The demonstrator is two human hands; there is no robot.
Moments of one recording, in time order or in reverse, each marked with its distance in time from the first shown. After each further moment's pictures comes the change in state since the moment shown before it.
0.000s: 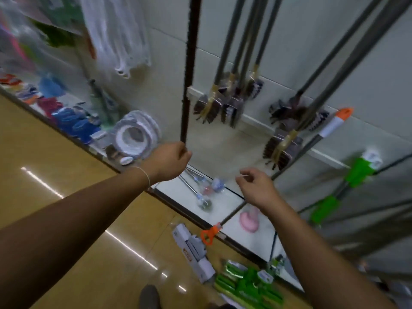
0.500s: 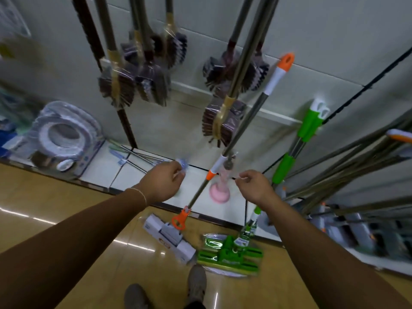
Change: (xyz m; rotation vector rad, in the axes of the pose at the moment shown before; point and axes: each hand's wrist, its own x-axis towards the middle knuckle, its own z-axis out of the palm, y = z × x) left_hand 0.066 0.059 0.174 -0.022 -0.275 0.211; right_hand 0.049 0.167 -0.063 -0.055 0.073 0.340
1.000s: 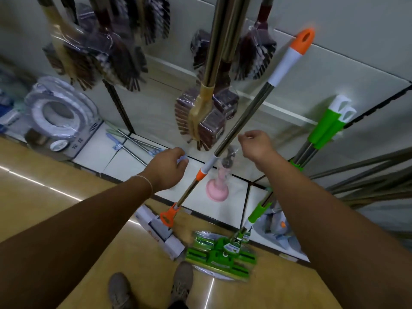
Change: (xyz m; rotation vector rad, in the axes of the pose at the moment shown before) left_hand 0.092 0.033 0.066 -0.039 0.019 -0.156; right_hand 0.160 -0.014 -0.044 0.241 0.035 -0.008
